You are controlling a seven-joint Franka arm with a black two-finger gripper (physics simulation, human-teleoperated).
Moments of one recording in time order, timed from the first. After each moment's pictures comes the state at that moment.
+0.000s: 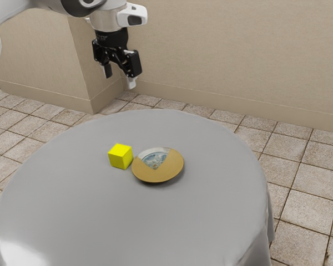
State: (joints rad) arm -0.26 0.16 0.11 -1.31 0.06 1.50 0.07
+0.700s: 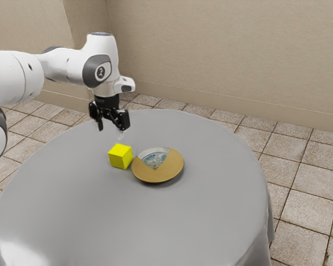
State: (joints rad) arm -0.05 0.42 0.14 -1.52 0.00 1.83 0.13
